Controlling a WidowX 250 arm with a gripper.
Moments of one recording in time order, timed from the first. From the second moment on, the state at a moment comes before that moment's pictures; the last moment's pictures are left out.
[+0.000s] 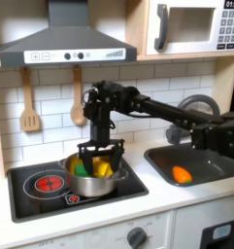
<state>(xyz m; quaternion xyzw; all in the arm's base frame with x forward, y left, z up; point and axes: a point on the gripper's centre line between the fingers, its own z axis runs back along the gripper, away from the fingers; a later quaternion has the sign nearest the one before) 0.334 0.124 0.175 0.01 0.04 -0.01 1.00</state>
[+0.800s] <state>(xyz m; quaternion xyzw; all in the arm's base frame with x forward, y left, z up) 0.339 0.069 0.169 -0.01 0.05 -0.05 1.00</state>
